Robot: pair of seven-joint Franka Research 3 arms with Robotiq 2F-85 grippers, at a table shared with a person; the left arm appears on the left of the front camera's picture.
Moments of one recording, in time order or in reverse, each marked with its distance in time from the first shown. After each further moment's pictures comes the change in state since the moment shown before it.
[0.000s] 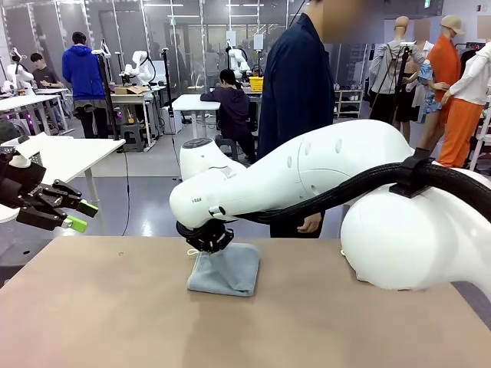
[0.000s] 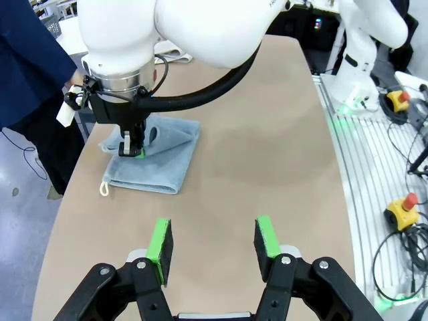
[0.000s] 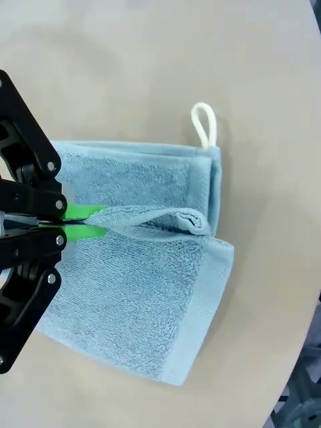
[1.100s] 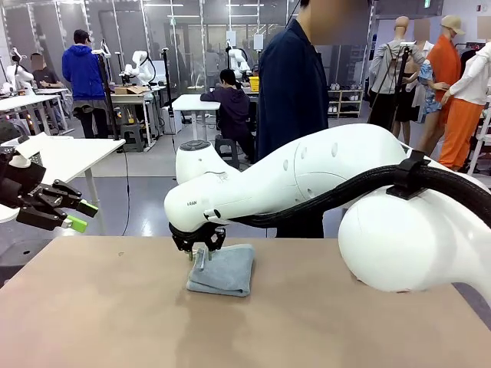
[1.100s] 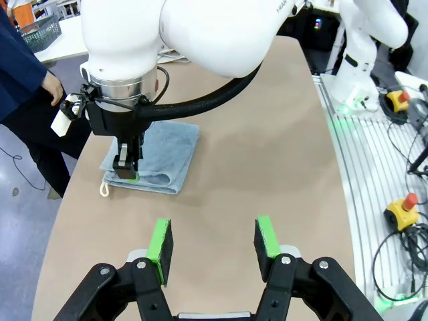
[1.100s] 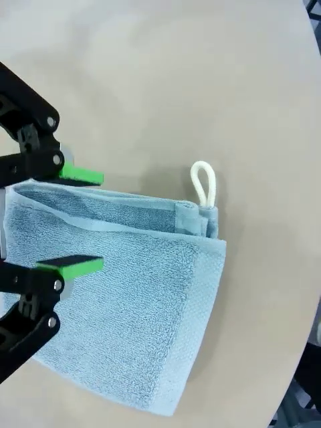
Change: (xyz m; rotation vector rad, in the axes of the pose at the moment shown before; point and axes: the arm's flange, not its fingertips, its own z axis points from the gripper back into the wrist) left arm 0.000 0.000 0.000 0.000 0.000 0.000; right arm -0.002 0.019 0.002 0.093 -0.038 -0.005
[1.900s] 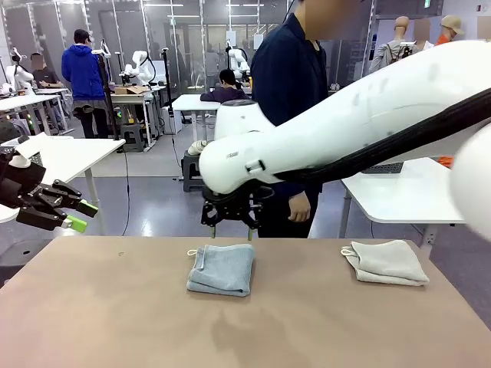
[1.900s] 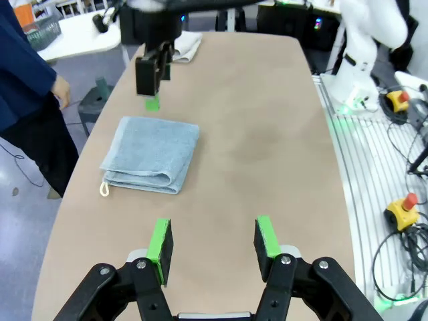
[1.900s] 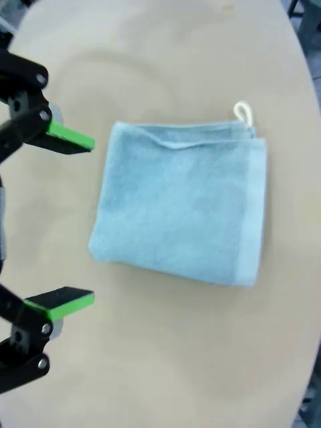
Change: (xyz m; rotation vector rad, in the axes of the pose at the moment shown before) left arm 0.000 0.000 0.000 0.000 0.000 0.001; right arm -0.032 -0.101 0.106 0.031 0.046 -0.121
